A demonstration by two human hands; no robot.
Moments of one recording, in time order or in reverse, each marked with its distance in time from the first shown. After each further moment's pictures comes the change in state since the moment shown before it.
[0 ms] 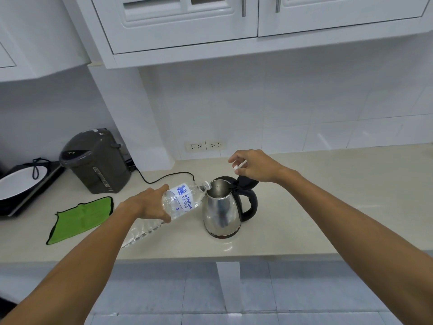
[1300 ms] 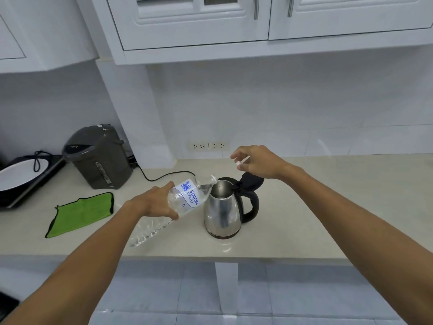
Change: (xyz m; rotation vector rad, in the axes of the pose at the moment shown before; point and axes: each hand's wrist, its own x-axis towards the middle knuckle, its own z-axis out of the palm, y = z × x) left_hand -0.005 0.005 0.004 -0.151 0.016 0.026; right_hand 0.004 -0.018 -0.012 -0.048 0.003 -0.015
